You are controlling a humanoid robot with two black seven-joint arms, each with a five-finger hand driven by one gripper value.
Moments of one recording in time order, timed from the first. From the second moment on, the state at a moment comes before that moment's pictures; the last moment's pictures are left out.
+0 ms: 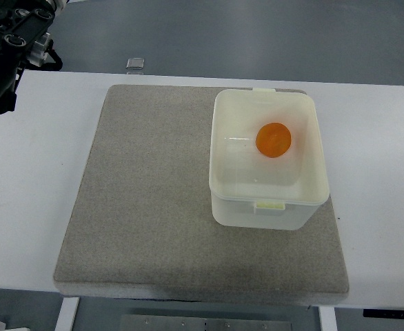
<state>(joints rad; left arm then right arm) -1.37 0.20 0.06 -0.17 0.11 0.01 -0.31 0.02 0.00 -0.04 0.23 0.08 -0.21 0.10</state>
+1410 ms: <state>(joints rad) -1.19 0.07 -0.42 -0.12 -0.15 -0.02 -0.25 0.02 0.00 -0.04 0.23 0.08 -0.21 0.10</state>
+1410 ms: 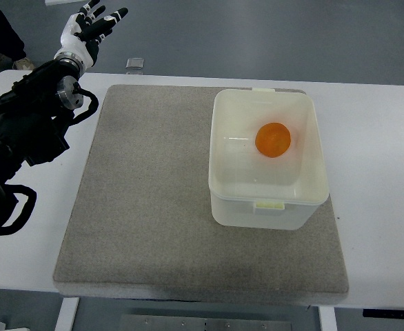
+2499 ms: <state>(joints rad) -1.17 0.07 -0.62 -0.11 -0.27 -0.11 -0.24 0.02 0.00 -0.04 0.23 0.08 -0.21 0.10</state>
